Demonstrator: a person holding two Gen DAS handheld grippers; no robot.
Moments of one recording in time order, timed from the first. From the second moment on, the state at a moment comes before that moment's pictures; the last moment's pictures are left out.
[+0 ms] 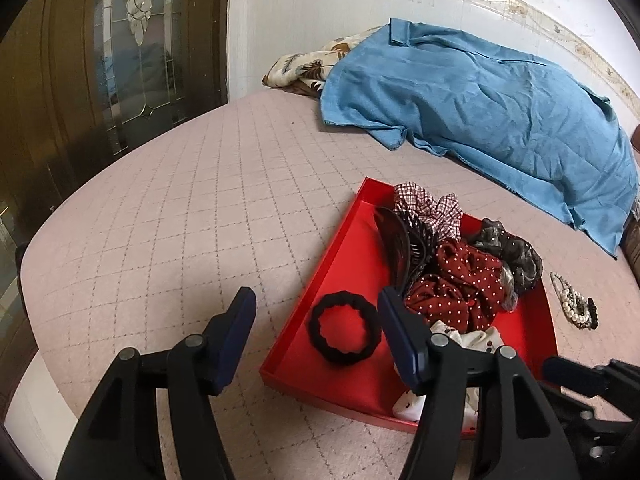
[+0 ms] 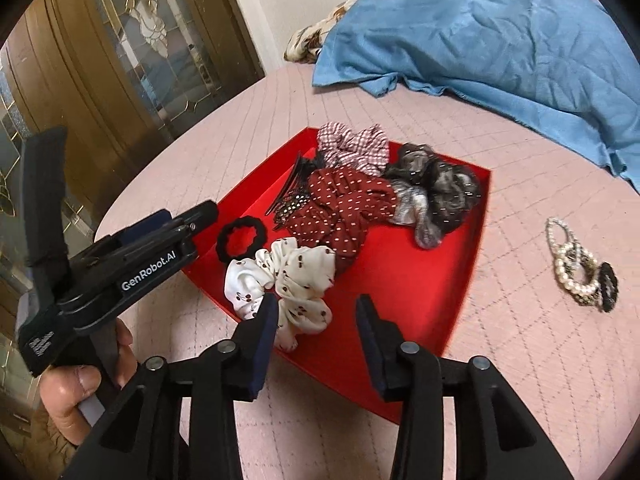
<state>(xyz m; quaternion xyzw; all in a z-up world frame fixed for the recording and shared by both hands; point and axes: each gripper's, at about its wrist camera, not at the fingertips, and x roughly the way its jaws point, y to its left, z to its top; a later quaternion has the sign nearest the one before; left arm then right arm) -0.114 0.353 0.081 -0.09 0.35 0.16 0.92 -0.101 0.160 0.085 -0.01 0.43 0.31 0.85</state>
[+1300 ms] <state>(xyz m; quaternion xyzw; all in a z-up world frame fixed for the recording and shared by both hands) -0.149 0.256 0.123 -0.03 0.39 0.11 0.91 -0.132 -0.005 0.093 0.05 0.41 0.21 0.89</state>
